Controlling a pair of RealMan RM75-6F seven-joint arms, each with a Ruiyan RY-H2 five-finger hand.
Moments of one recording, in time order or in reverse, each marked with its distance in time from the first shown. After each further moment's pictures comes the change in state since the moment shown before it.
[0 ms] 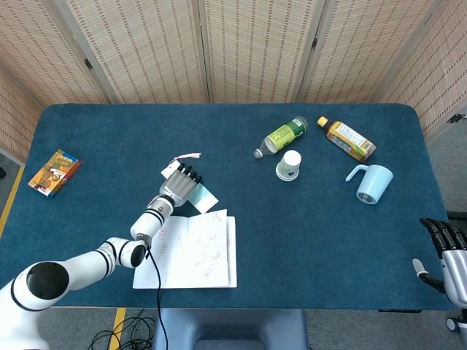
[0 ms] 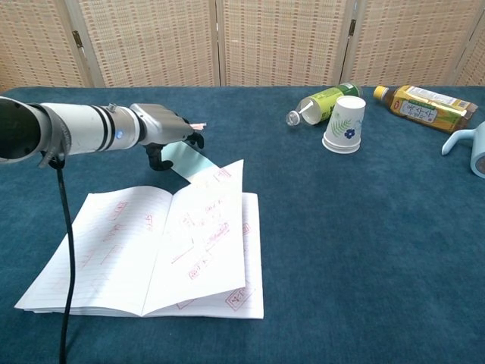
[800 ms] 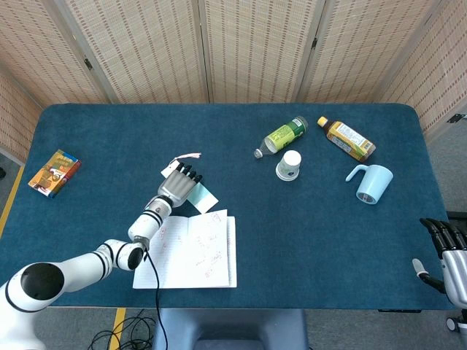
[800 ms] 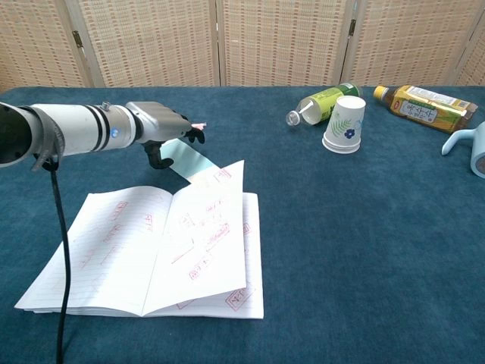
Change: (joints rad) left arm 0.015 -0.005 -0.015 -0.012 0.041 0.026 -0.057; right arm -0.004 0.002 0.001 -0.002 -0.001 0.006 -0.001
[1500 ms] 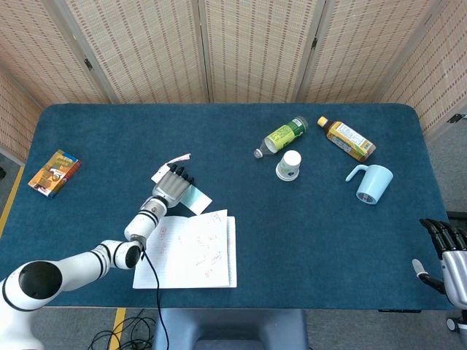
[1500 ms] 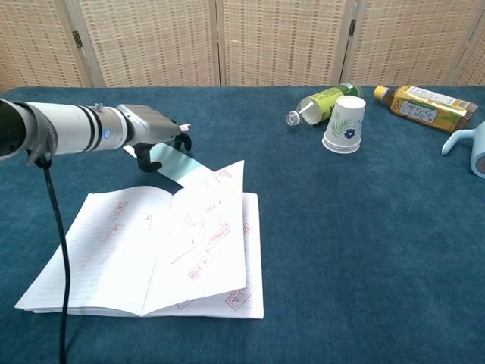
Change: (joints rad) left arm -0.002 0.046 0.038 -0.048 -0.108 -0.002 0.066; right arm -0.002 -0.003 -0.001 0.001 -0.011 0.005 0.003
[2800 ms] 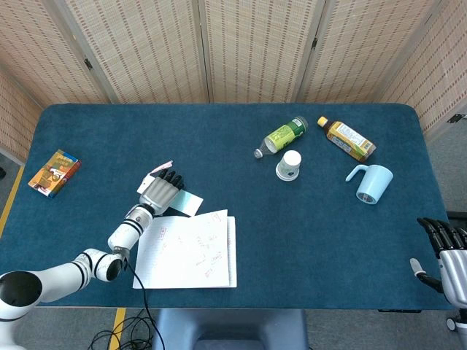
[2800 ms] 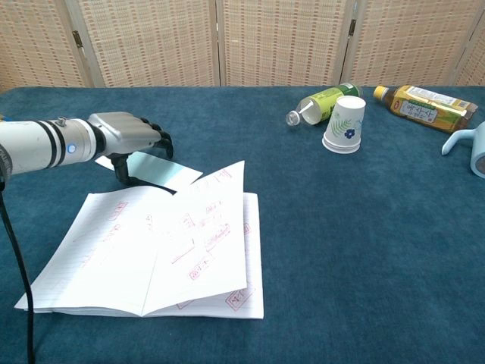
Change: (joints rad) left arm 0.137 0.020 0.000 -0.011 0.272 0.076 -0.158; right arm 0.006 -0.003 0.002 0.000 -0.002 -0.006 -0.003
